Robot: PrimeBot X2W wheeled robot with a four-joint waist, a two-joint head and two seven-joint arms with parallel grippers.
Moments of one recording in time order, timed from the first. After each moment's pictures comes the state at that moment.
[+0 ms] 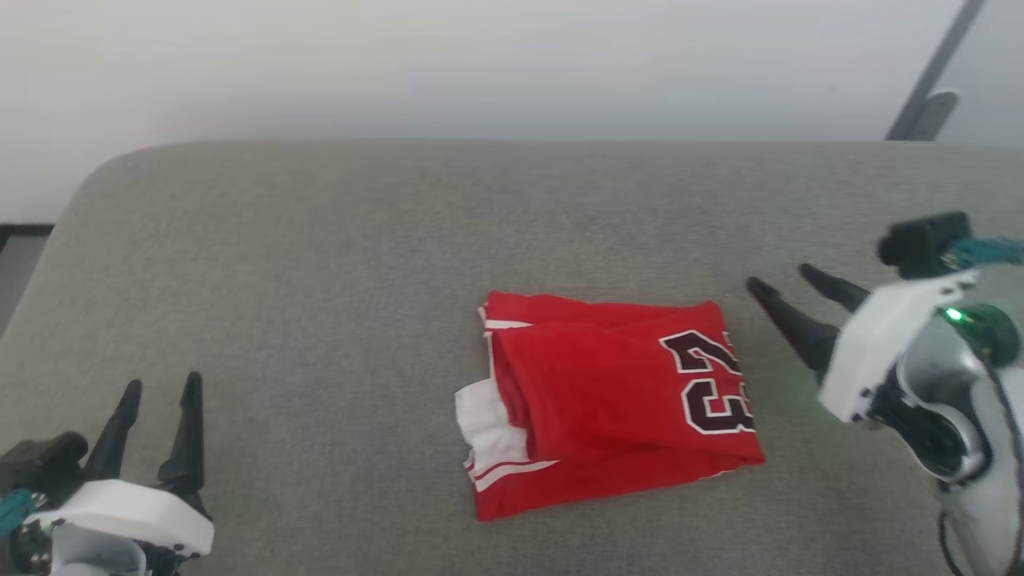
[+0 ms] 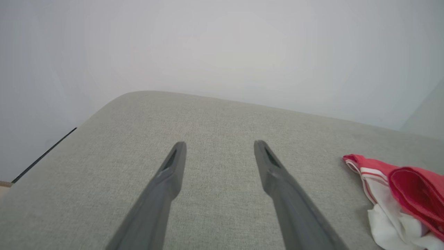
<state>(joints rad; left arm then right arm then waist) -0.10 0.39 -0.02 0.34 -0.58 -0.08 -0.26 -0.40 -0.40 0.24 0.17 0.70 0.13 0.44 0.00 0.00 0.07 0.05</state>
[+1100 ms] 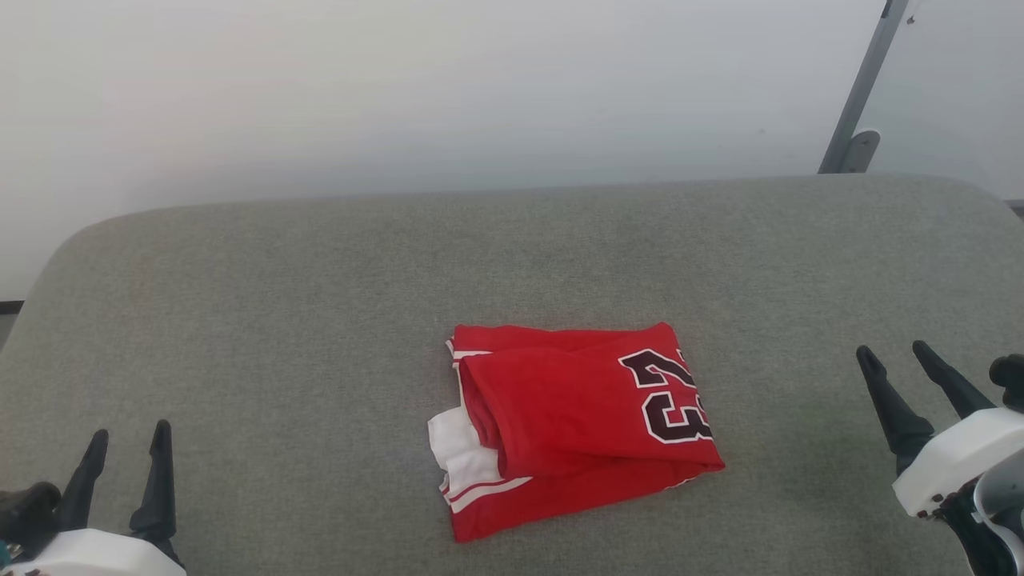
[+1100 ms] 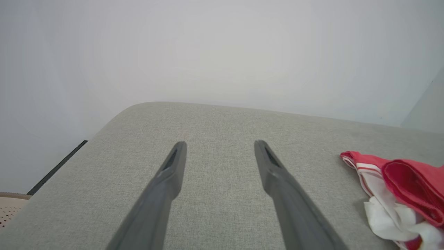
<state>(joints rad) 0.01 0.38 0.08 0.32 -0.50 -0.10 -0.26 -0.15 -0.46 0.14 0.27 0.63 0.13 -0.02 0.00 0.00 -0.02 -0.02</state>
